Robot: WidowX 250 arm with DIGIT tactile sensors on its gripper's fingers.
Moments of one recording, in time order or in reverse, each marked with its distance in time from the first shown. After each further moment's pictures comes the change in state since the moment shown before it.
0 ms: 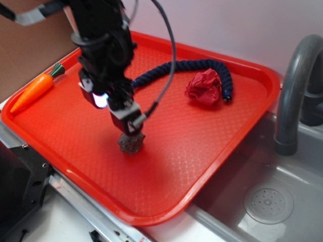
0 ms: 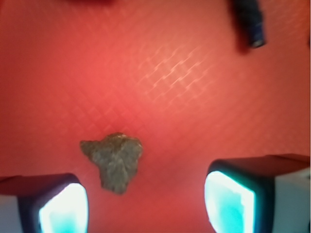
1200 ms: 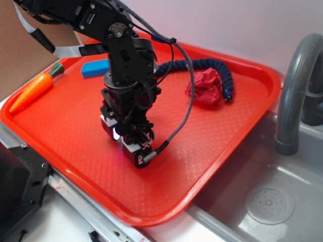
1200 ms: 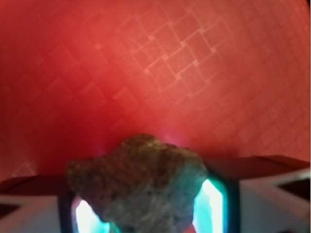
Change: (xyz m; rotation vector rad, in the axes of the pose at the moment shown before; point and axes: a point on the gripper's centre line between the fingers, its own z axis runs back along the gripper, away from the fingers) arm 0.000 -0.009 -0.035 0.055 0.068 -0.025
